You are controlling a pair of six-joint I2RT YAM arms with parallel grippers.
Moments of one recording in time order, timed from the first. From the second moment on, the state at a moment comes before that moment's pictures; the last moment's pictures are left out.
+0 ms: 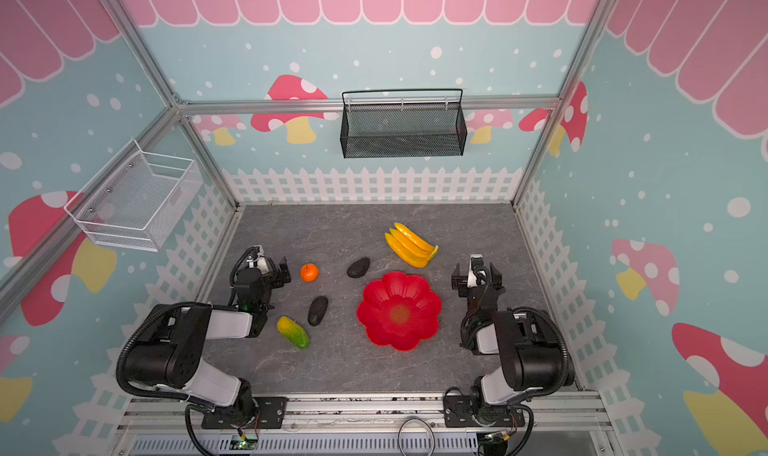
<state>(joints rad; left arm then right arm) -0.05 1.56 0.38 0.89 -0.25 -0.08 0.03 1.52 0.20 1.21 0.17 -0.16</state>
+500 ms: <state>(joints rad) -0.05 1.56 0.38 0.89 -0.23 -0.08 0.03 1.52 0.20 1.21 0.17 -0.16</state>
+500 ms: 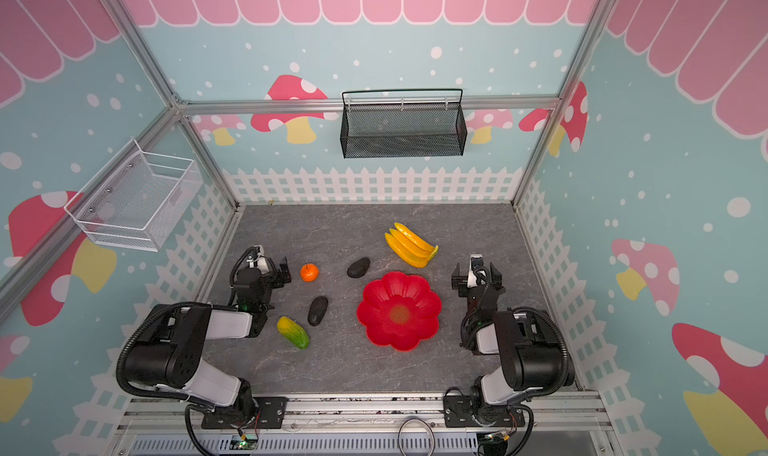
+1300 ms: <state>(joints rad) -0.49 1.19 0.90 0.02 0.01 -0.23 0.12 1.15 0.77 0.07 -0.10 0.24</state>
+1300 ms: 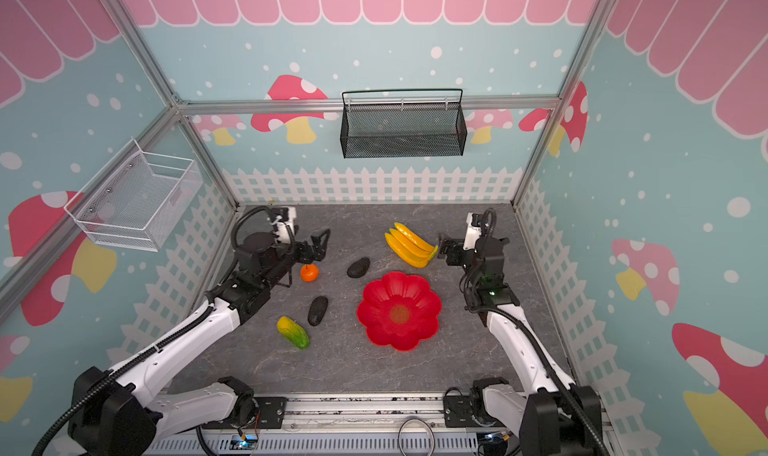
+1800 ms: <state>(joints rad) -0.81 1.05 0.71 -0.21 0.06 -0.24 0.15 1.56 0.94 -0.08 -0.18 0.41</state>
